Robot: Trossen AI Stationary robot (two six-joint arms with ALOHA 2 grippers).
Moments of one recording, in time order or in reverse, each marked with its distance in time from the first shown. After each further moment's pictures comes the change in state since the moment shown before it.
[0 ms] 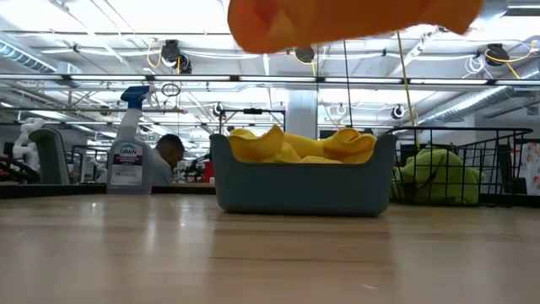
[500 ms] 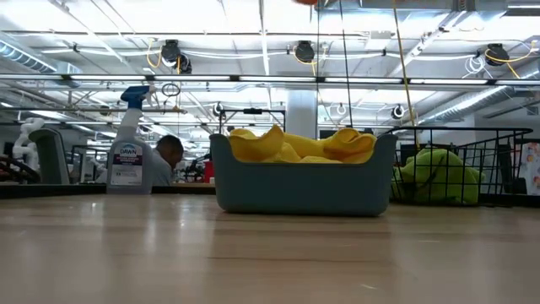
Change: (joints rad) left arm 0.008 0.040 0.000 0.258 -0.001 0.171; right arm -0.002 -0.001 0.048 0.022 0.343 -0.128
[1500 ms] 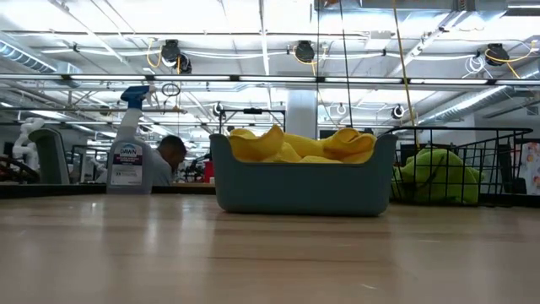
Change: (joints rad) left arm 0.082 0.026 0.000 0.229 -0.094 0.047; right arm -0.086 0.007 0.001 0.321 0.072 0.237
